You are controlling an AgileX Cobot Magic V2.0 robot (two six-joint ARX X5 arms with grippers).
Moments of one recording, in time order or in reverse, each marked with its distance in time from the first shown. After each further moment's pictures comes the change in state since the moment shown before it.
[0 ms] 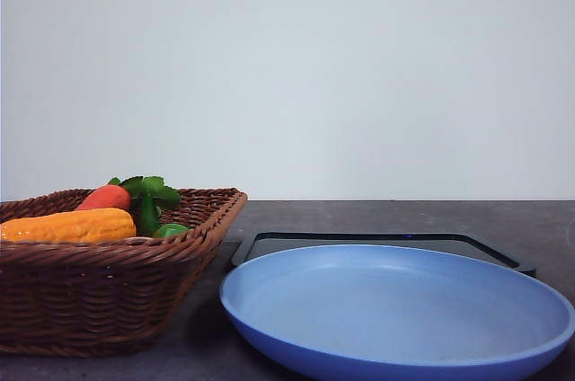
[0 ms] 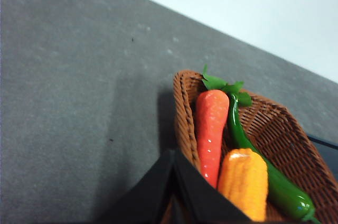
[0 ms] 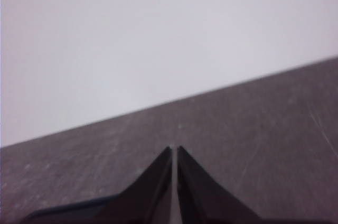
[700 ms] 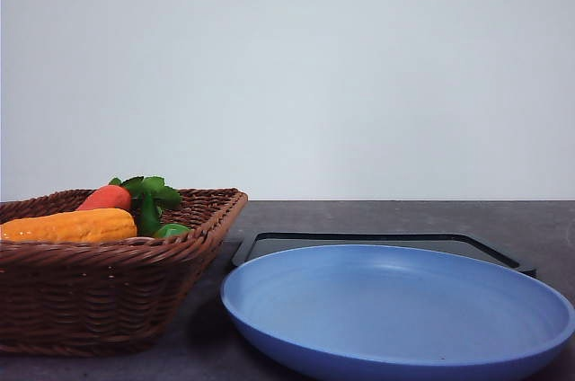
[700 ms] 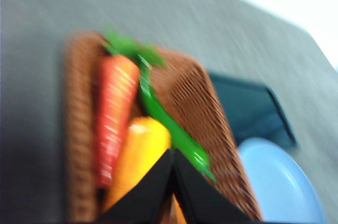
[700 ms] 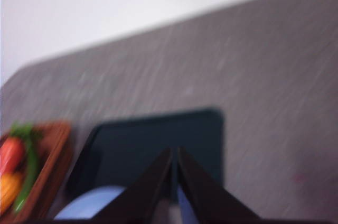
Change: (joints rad) left_arx -0.095 0.564 0.385 -0.088 0.272 0.037; right_arx 0.000 0.432 0.428 -0.406 -0.277 -0.008
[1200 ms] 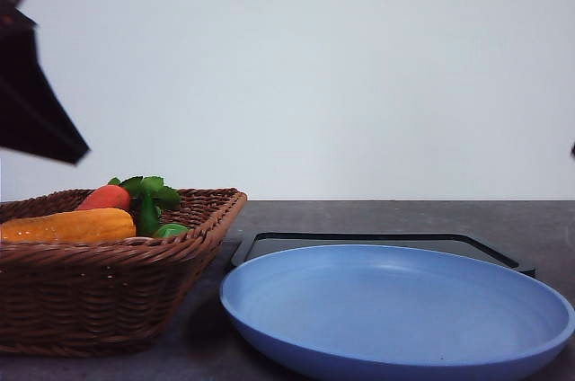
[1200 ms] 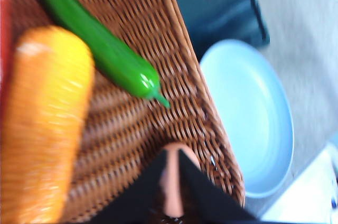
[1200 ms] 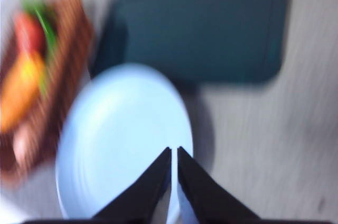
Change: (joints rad) left_arx -0.277 0.406 0.100 -0.013 0.067 0.047; right_arx 0.100 0.428 0.029 -0.204 -0.236 -0.099
